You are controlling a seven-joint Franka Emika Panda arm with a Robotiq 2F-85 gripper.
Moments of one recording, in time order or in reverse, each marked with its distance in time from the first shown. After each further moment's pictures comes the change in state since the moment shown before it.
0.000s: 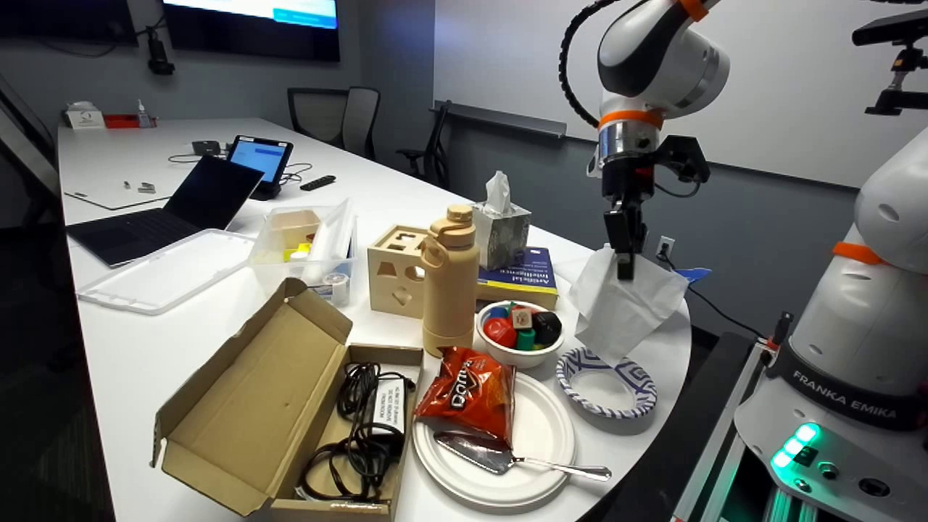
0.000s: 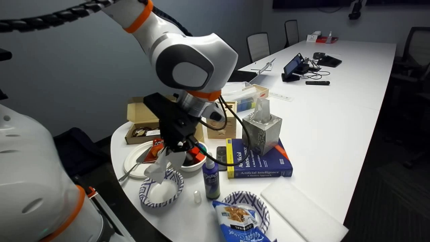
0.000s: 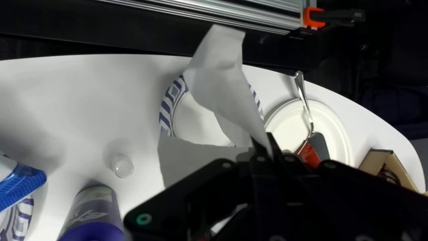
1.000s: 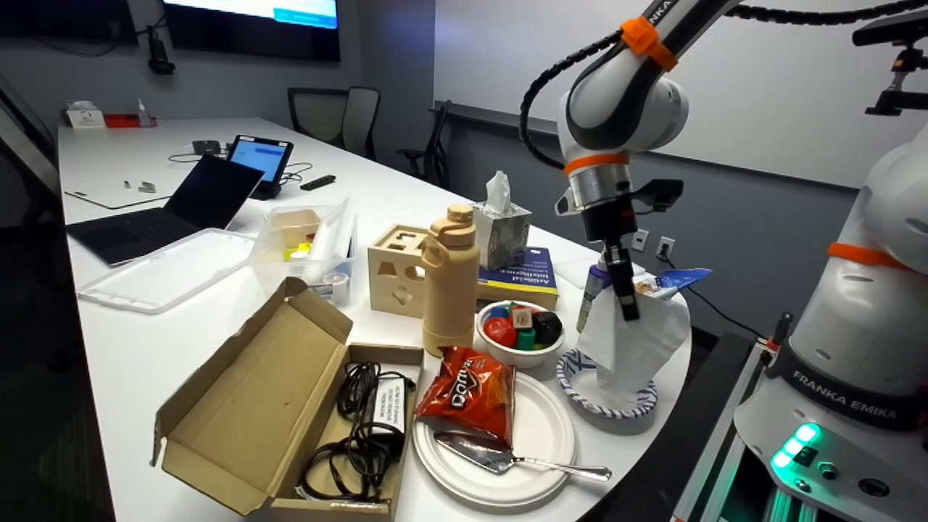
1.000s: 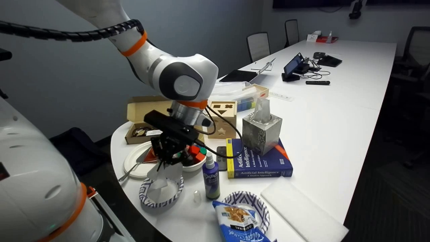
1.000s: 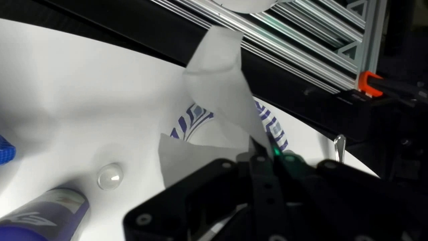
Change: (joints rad) arm 0.147 0.180 0.037 0.003 -0.141 0.092 -0.097
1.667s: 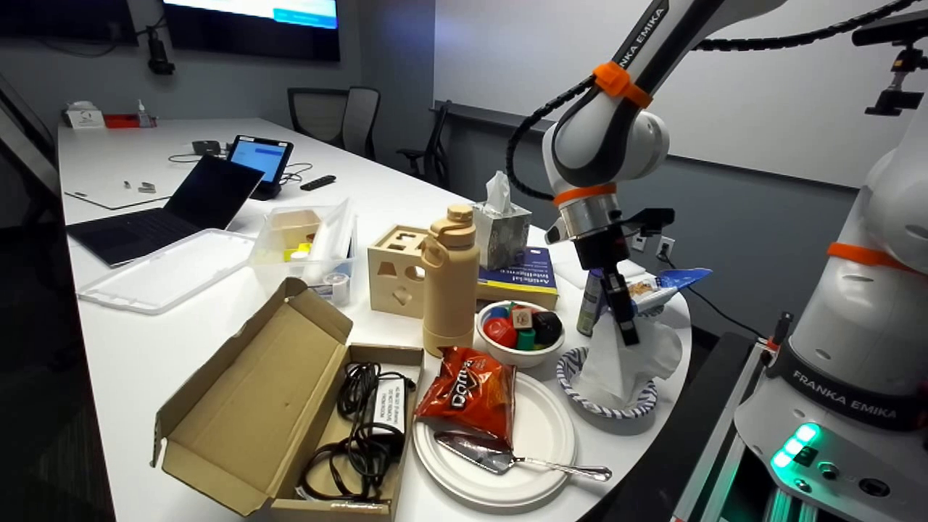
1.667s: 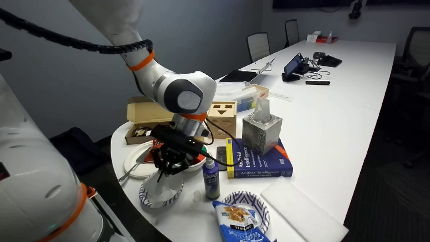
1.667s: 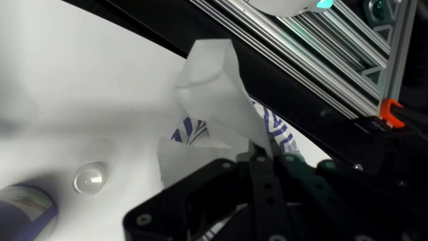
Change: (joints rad) arm 0.003 0.157 0.037 0.016 -0.013 0.080 -0.119
